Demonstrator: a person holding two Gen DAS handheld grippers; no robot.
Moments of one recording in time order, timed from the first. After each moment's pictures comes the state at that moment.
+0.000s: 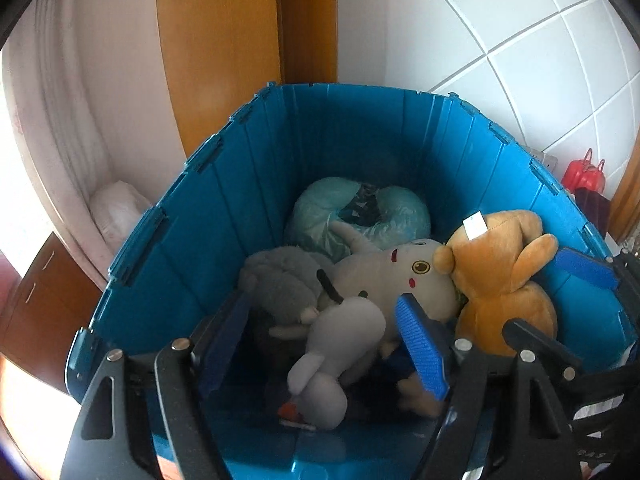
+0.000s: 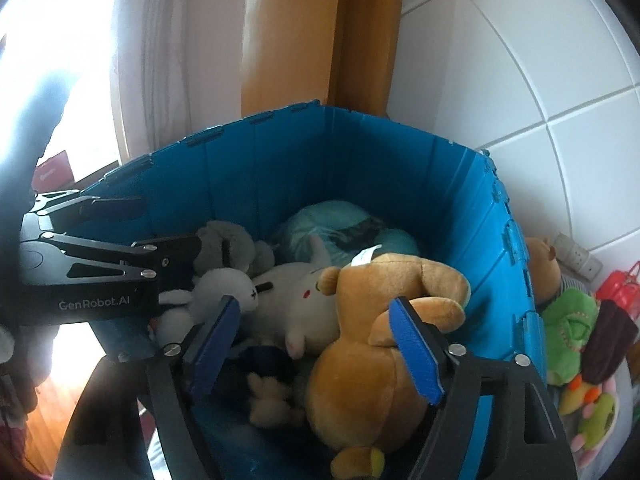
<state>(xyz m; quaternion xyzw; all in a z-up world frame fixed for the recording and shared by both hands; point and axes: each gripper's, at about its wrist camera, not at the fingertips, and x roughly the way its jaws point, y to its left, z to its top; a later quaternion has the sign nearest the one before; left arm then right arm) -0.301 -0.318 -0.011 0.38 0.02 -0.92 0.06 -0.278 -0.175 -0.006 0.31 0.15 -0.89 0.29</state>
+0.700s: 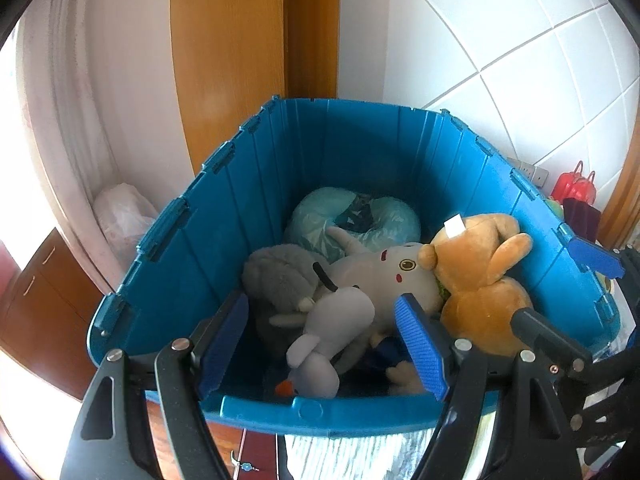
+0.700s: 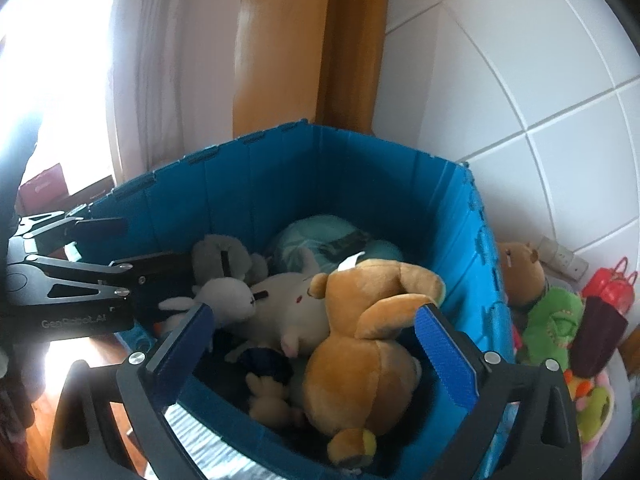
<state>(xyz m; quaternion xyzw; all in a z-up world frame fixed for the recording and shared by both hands) -0.265 -0.316 0.006 0.35 0.04 -0.93 0.06 -0.253 -0.163 0.011 0.28 0.14 -0.91 0.27</state>
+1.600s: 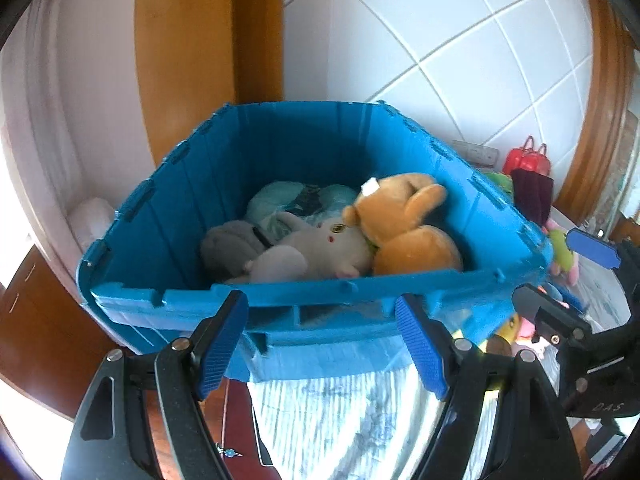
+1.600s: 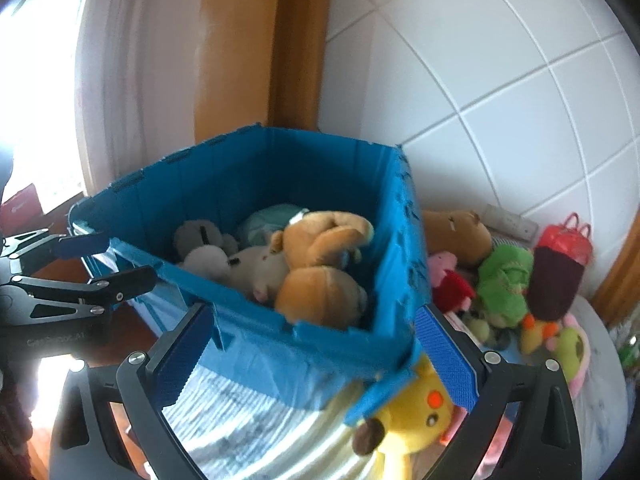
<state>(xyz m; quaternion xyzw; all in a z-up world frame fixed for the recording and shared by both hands) -0.195 -0.264 0.006 0.34 0.01 -0.94 -0.02 -0.173 -0.100 0.017 0.28 0.11 -0.94 0.18</state>
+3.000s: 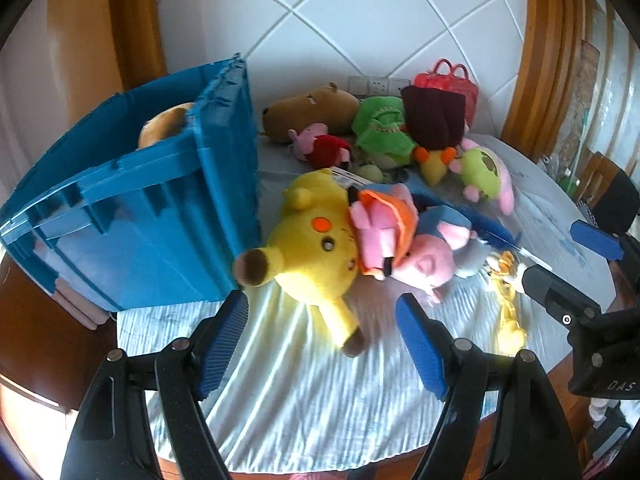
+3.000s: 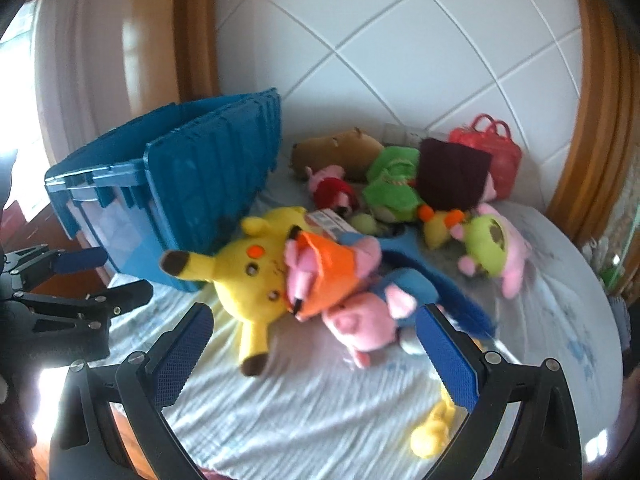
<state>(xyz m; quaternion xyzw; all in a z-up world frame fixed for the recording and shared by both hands) -0.114 0.028 -0.043 0.40 -0.04 -0.91 -0.08 -0.092 0.199 -0.029 0.33 0.05 -0.93 0.12</state>
